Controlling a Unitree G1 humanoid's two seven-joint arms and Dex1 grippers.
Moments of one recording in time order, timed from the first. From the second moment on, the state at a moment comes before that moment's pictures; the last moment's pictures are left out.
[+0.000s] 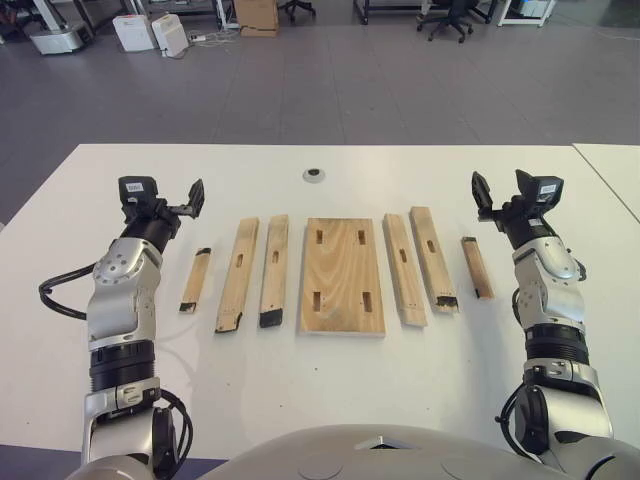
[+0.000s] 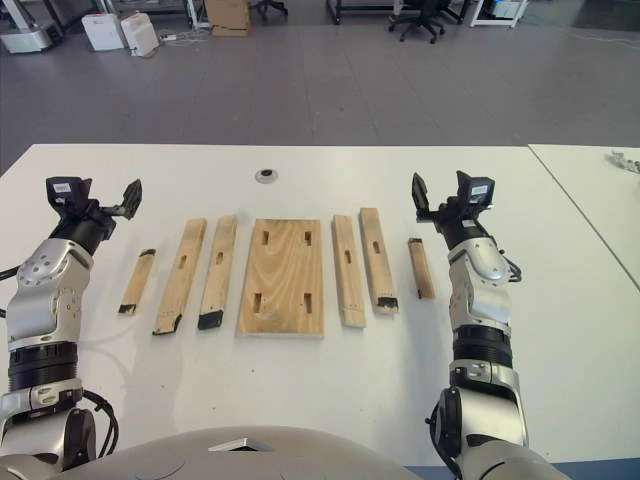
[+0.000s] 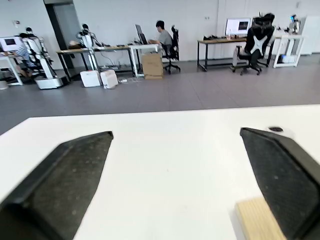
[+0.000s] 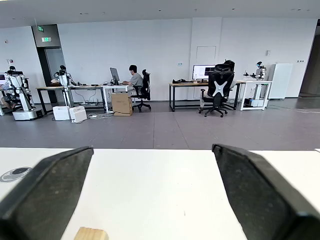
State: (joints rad) left arm -0.17 0.42 0.32 -0.01 -0.28 0.34 -0.28; right arm -0.34 -0.34 -0.29 0.38 0.31 -0.06 0.37
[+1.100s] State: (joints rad) left arm -0.10 0.40 0.23 -0.12 -0.32 0.27 -0.39; right arm -0.41 -0.25 -0.20 0.23 0.51 0.29 0.46
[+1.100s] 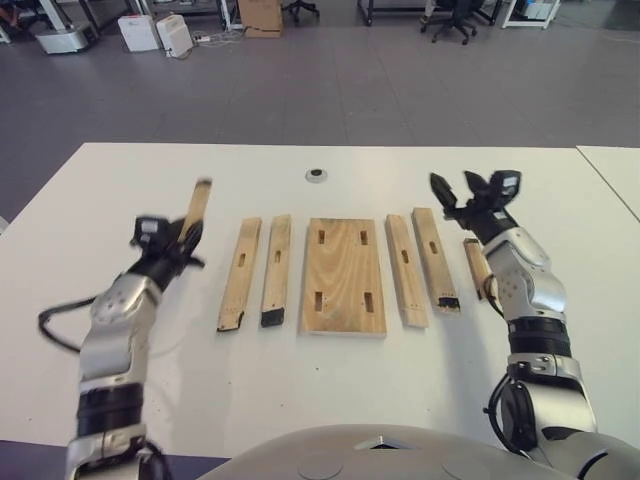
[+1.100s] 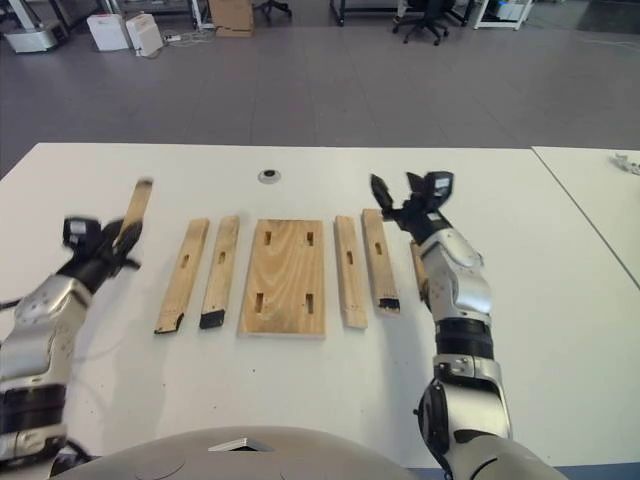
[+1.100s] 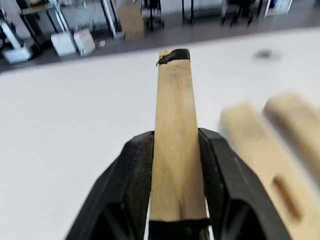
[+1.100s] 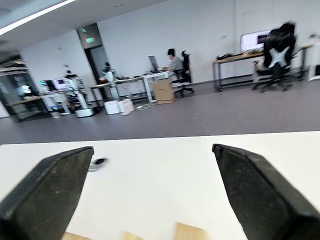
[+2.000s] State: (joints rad) left arm -0.30 0.27 -0.13 -0.30 -0.22 0.20 -0.50; right arm -0.62 0.02 -0.22 -0.02 1.04 0.81 0.21
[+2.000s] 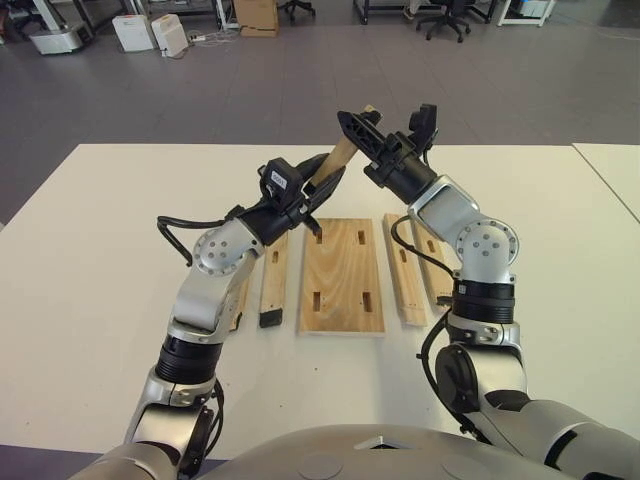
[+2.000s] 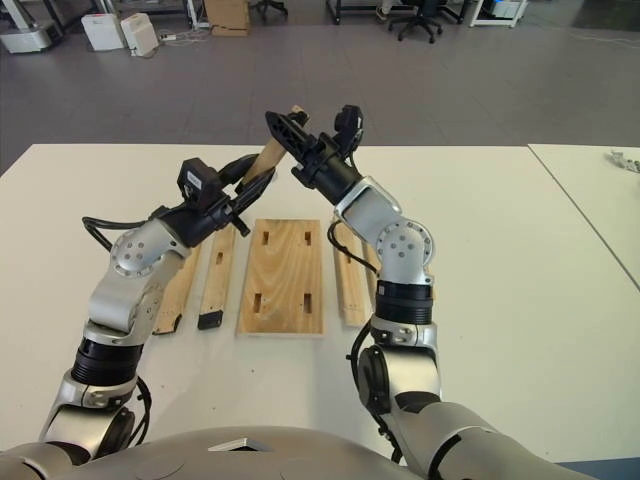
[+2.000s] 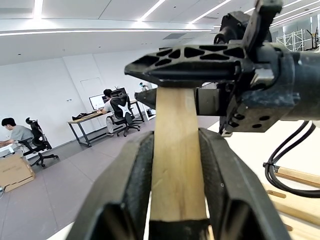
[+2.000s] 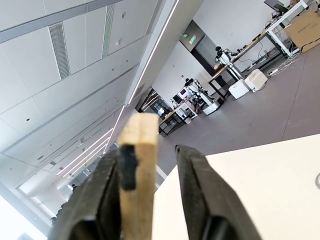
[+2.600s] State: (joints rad) left arm -0.20 0.23 0.10 -0.27 -0.34 0.36 -0.34; right arm -0.13 -0.05 -0.29 -0.09 0.70 0.47 0.20
